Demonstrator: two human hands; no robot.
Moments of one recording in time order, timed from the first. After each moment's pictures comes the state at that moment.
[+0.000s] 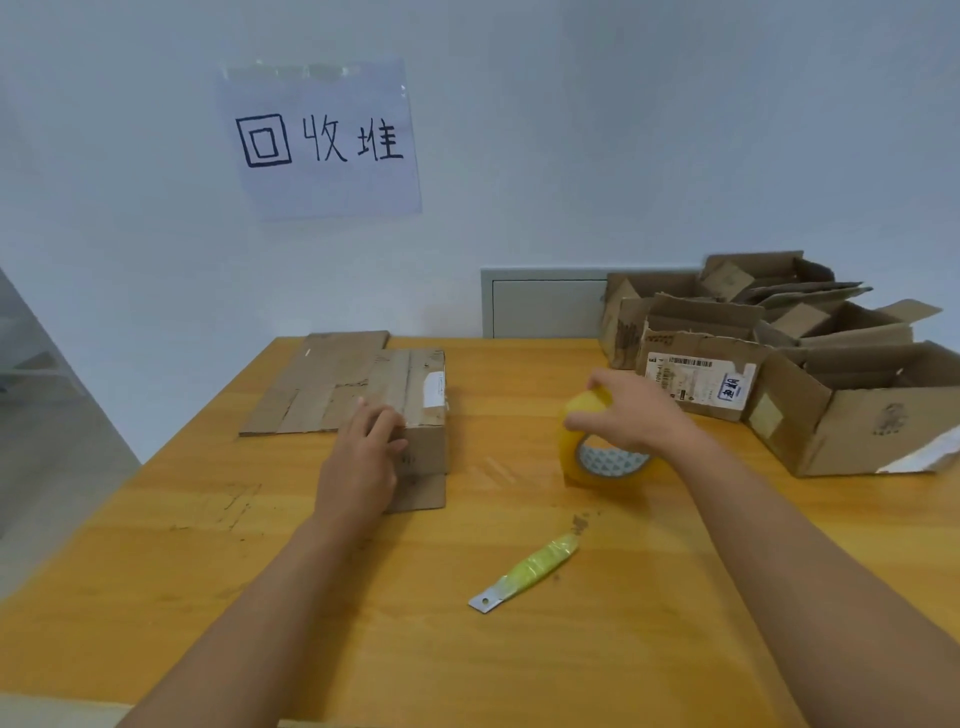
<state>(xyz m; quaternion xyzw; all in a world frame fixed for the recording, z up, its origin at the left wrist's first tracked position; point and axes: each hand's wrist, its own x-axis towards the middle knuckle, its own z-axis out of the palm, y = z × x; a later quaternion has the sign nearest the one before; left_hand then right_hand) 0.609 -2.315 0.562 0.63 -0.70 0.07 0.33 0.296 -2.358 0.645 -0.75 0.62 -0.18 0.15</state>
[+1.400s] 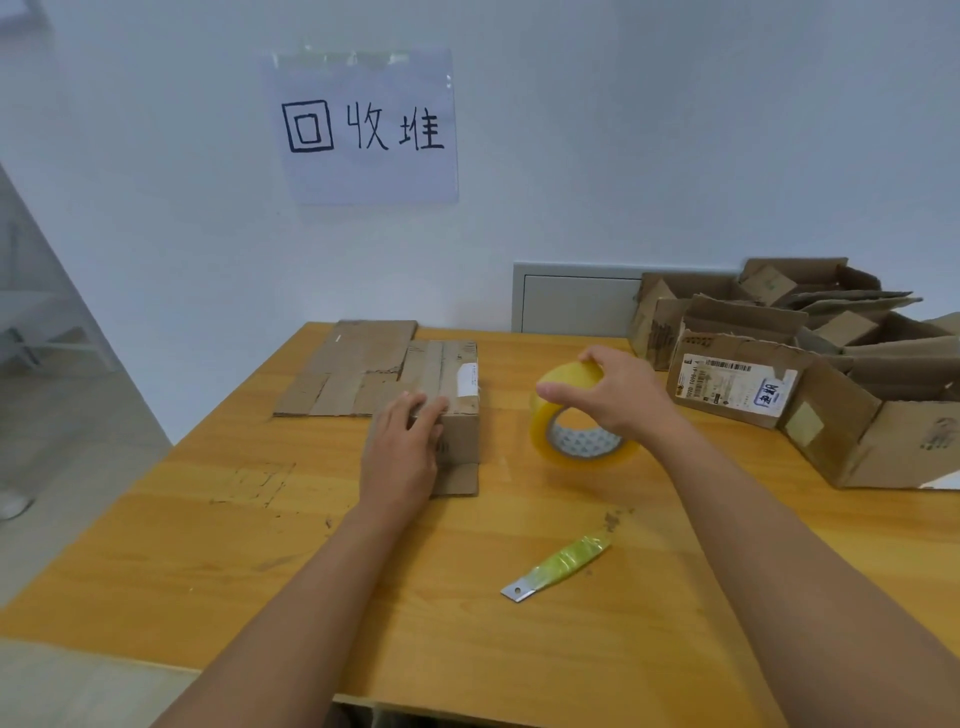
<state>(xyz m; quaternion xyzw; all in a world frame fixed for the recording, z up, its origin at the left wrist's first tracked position) 0.608 -2.319 0.543 0.65 -0.67 0.06 0.36 0.348 -2.355 0.652 -0.74 0.58 -0.28 0.18</state>
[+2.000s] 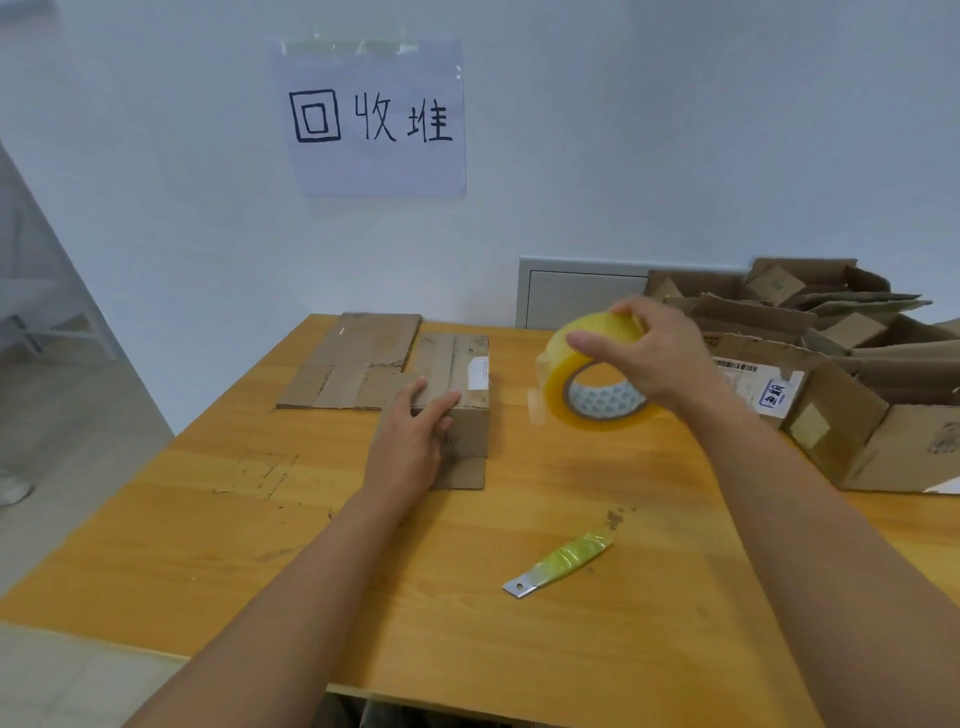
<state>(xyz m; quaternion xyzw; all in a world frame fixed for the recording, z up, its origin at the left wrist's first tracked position) 0.606 -2.324 0.550 0.65 -0.66 -0.01 0.37 0.336 -2.343 0.693 -0.72 0.54 -0.39 0.19</state>
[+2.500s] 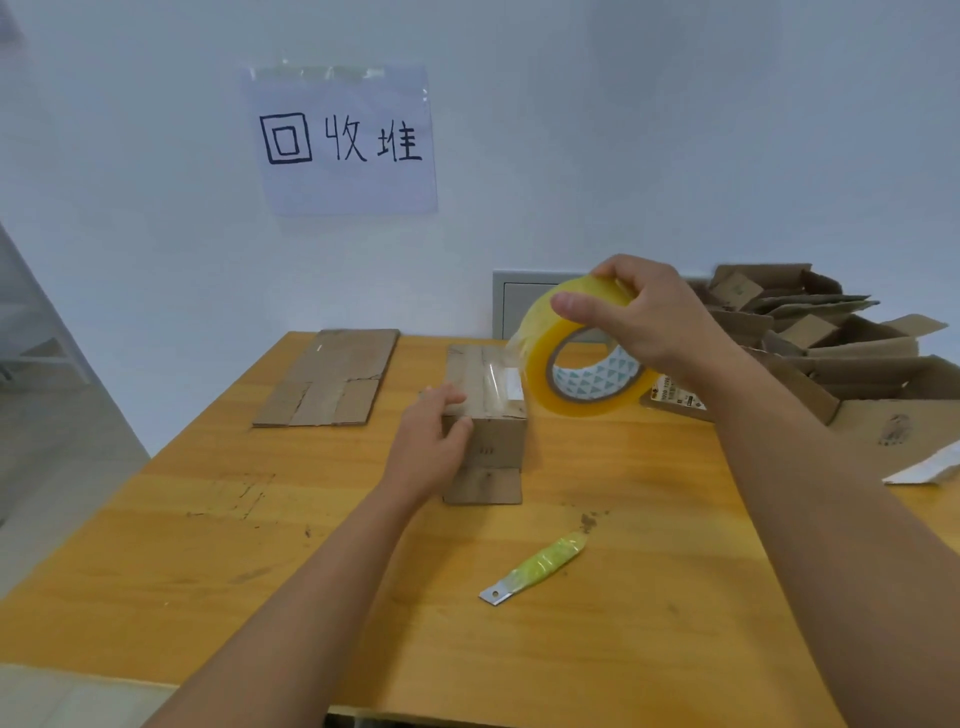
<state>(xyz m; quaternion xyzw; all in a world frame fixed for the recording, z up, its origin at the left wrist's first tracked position) 0.555 -2.318 0.588 0.62 -0.64 -0.17 0.43 0.321 -2.320 0.746 -0.75 0.48 -0.41 0.21</state>
